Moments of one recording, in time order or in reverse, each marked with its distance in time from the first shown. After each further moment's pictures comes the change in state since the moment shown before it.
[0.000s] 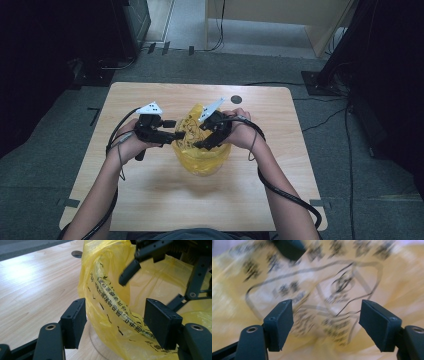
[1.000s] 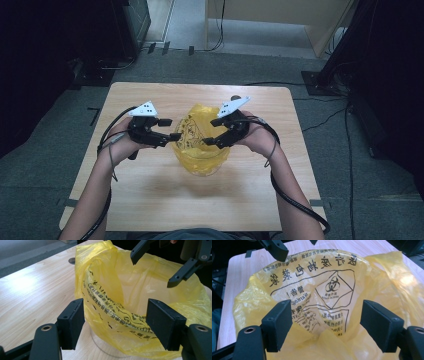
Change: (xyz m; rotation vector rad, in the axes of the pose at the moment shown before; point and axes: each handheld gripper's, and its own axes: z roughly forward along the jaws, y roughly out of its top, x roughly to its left) left arm -0.008 0.005 -0.023 -0.004 -0.010 0.105; right arm 0.007 -0.022 -0.048 -0.163 -0.025 0.097
